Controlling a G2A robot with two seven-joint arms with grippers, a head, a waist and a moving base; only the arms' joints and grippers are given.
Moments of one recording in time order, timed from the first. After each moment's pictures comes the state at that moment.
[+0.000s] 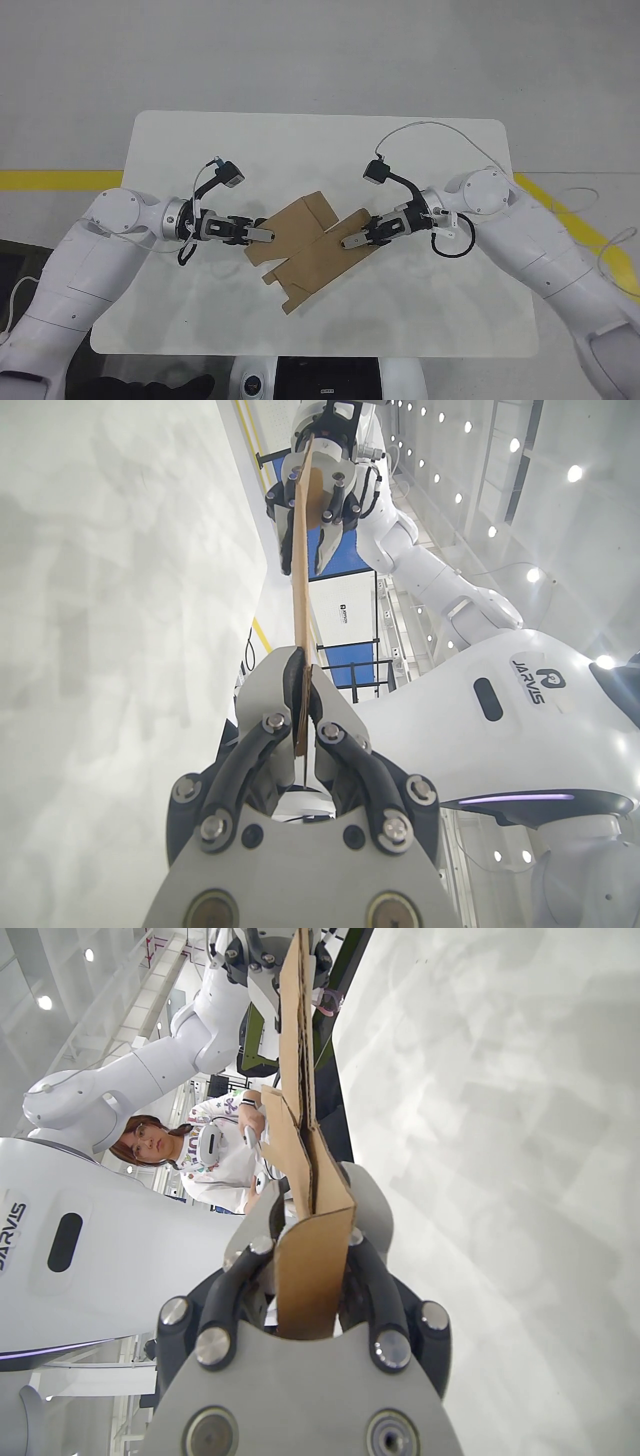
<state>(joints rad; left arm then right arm) 0.91 -0.82 -1.04 -1.42 -0.66 -0.41 -1.41 -0.54 -0.98 0.56 -1.28 0.64 -0.50 1.32</state>
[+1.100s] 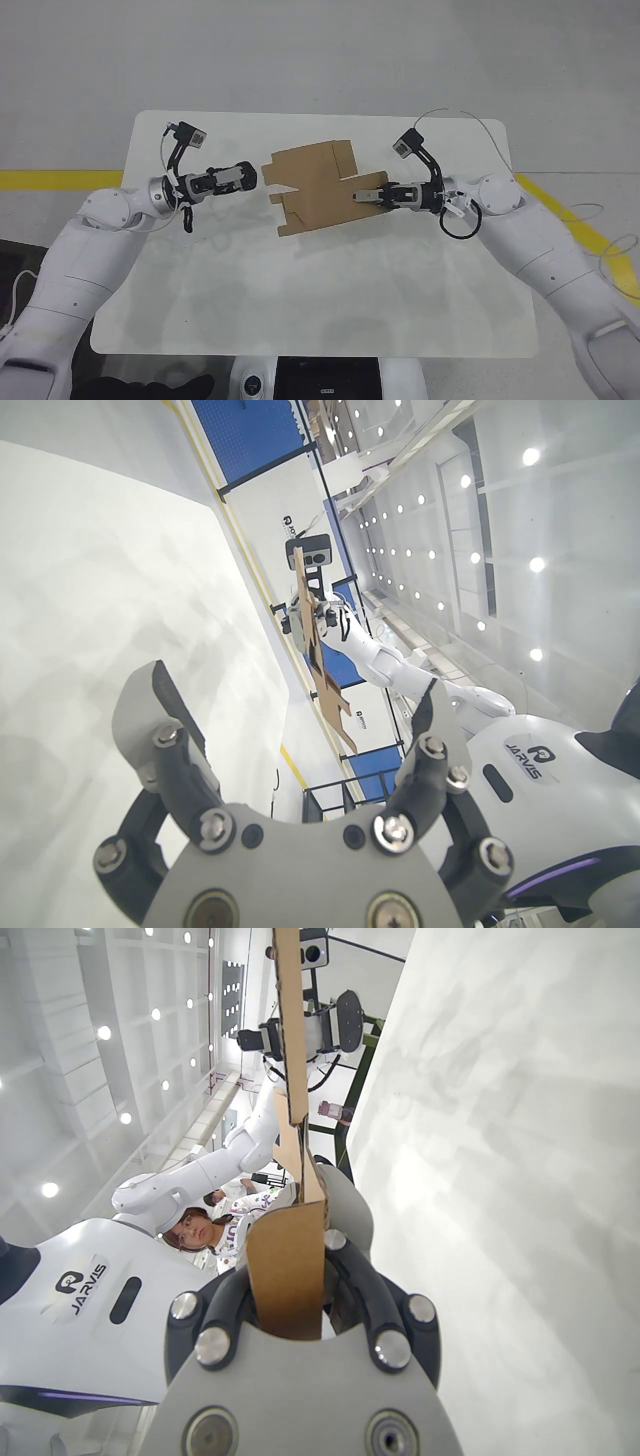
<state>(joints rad) 0.87 -0.85 -1.05 -1.25 -0.68 -0.63 -1.05 -0.57 -0.99 0.61 -1.13 0.79 -0.53 1.12</state>
